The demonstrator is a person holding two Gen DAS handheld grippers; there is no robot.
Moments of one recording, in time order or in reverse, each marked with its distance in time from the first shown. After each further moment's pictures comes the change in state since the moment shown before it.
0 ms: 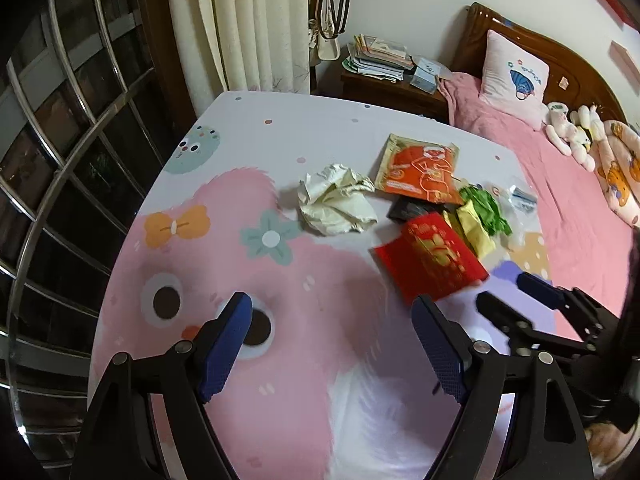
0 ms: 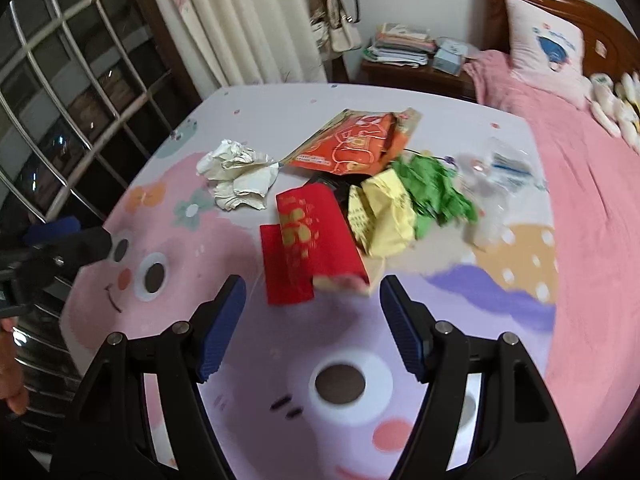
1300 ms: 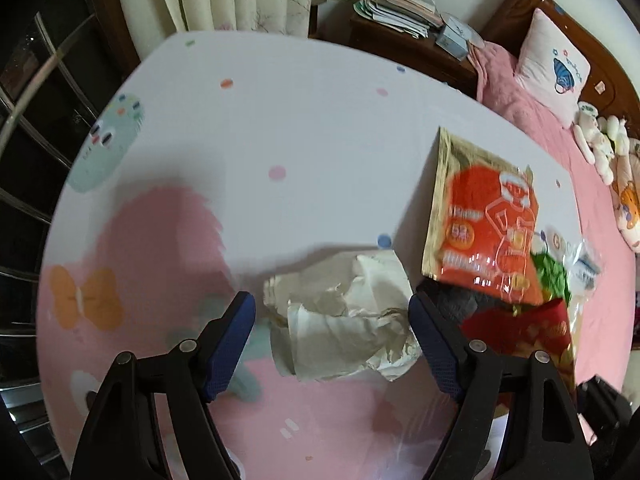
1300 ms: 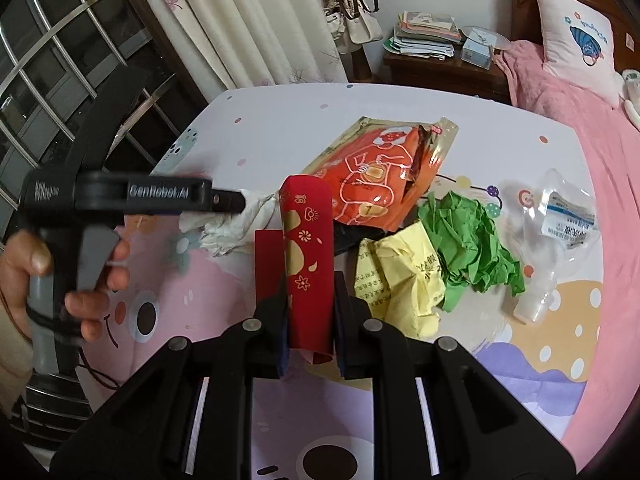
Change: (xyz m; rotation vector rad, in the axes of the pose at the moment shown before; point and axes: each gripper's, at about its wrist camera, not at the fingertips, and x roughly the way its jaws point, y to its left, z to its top) left arm 0.186 0.014 0.109 -0.123 0.211 -0.076; right arm 0.049 -0.032 0.042 0.051 0.013 0.116
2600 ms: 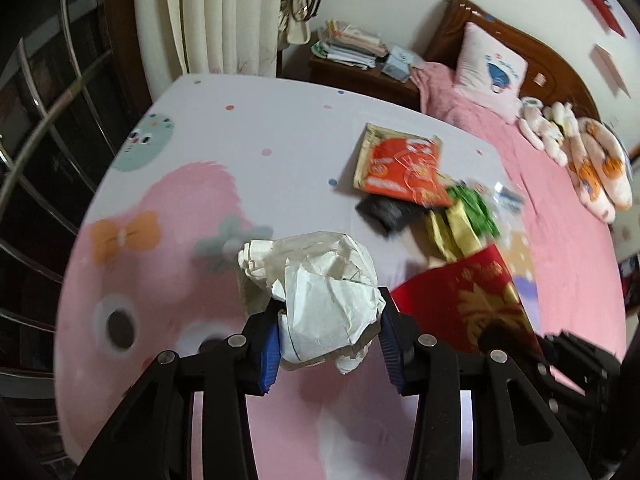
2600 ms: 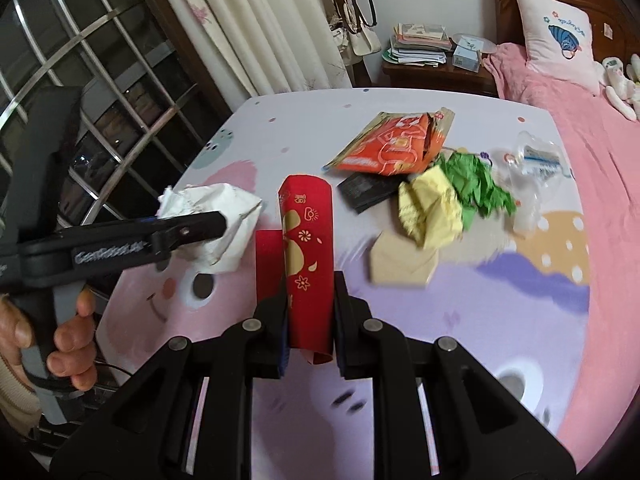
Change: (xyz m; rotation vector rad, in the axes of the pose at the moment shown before) left arm -0.120 -0.001 -0.130 0.153 -0.167 -0.085; right arm -0.082 0.078 -0.078 0.047 -0.073 -0.011
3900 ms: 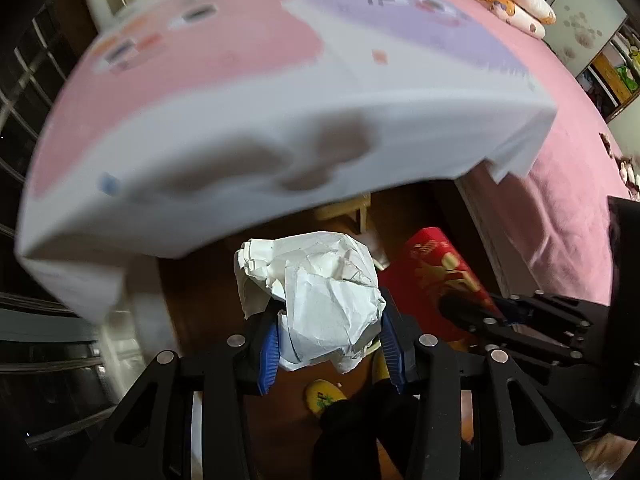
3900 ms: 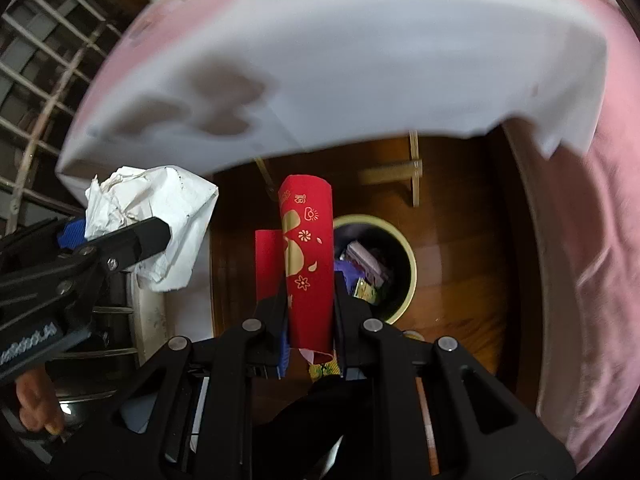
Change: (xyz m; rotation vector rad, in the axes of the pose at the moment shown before) left arm -0.073 0.117 -0.435 0.450 0.246 -0.087; right arm 0.006 0.158 -0.458 0.444 0.235 -0.228
